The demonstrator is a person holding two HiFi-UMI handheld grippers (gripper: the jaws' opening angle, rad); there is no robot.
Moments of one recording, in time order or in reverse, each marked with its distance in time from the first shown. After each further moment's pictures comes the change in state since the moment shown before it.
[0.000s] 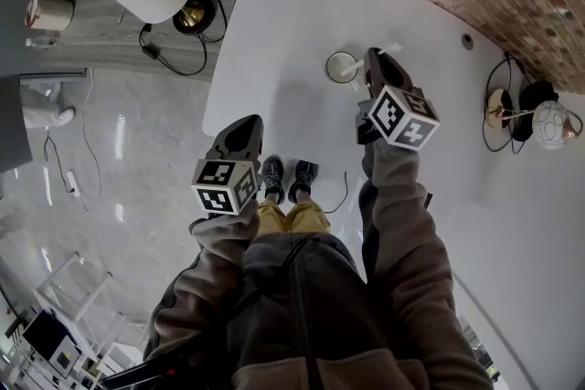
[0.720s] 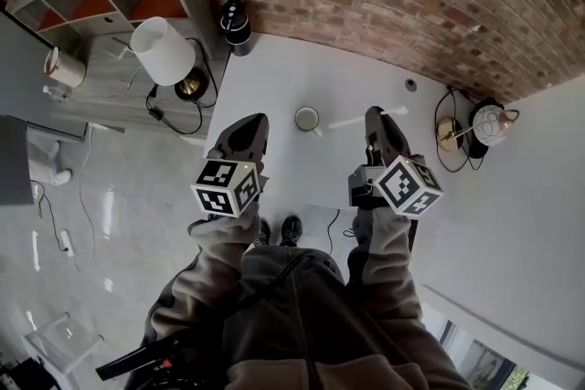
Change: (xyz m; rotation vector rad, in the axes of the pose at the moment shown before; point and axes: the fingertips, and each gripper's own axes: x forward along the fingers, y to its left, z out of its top) left arm -0.043 -0.103 0.168 0.153 -0.314 -0.175; right arm -0.180 0.049 0.125 0.170 -0.306 0.078
